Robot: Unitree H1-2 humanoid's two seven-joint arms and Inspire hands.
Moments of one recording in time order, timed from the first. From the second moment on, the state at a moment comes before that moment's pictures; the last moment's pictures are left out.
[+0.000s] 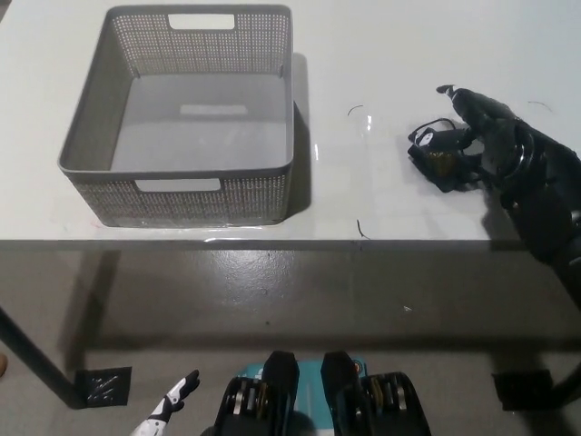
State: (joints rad) left_arm 0.28 0.23 -0.14 -0.15 0.35 -0.20 -0.04; right_arm -1.04 -0.30 0.41 0.94 -0.54 0.27 0.17
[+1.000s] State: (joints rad) left_arm 0.24 0.24 -0.11 -0.17 0.34 -0.20 -0.06; right_arm -1.13 -0.18 0.43 1.36 -0.54 0.17 0.06
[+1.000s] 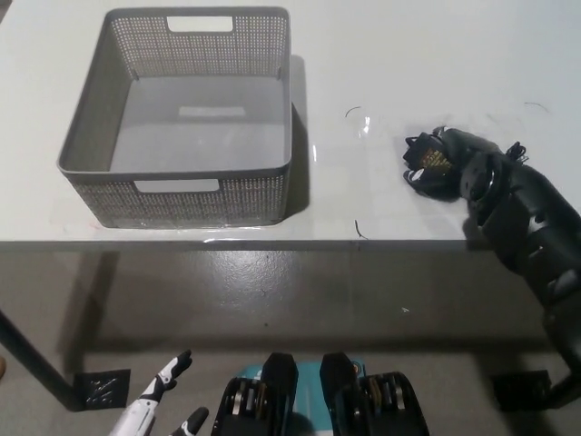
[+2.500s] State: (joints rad) left_arm 0.16 0.26 -0.06 -0.17 0.33 -0.18 -0.08; right_arm -1.37 -0.18 0.37 1.22 -0.53 -0.12 -0.45
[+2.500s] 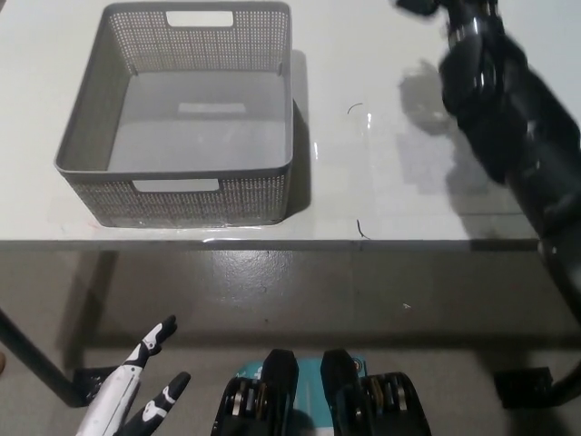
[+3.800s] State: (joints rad) left_arm 0.13 0.24 -0.17 -0.18 0.38 -0.16 -0.13; right_arm -1.57 0.19 0.47 1.39 -0.60 -0.13 -0.45
